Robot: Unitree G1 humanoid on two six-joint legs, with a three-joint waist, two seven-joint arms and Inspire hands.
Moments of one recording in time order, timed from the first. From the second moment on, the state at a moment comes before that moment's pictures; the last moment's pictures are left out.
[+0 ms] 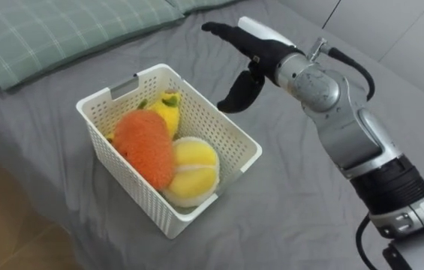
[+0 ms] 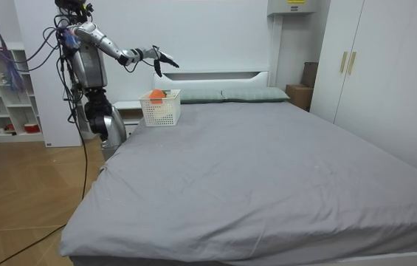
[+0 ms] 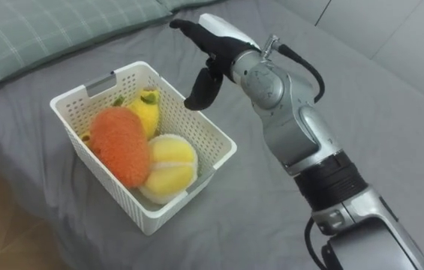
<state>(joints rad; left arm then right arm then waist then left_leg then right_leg) 0.12 0.23 0.21 0.94 0.51 0.28 0.10 -0.69 -0.36 0.39 0.17 -0.44 0.32 0.35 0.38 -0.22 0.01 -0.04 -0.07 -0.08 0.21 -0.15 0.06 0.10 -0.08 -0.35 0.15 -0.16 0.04</state>
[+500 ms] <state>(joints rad) 0.13 0.21 0.21 0.94 0.51 0.24 0.14 -0.62 -0.40 0.14 0.14 -0.35 0.21 0.18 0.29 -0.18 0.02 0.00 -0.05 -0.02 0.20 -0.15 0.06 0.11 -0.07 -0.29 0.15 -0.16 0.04</state>
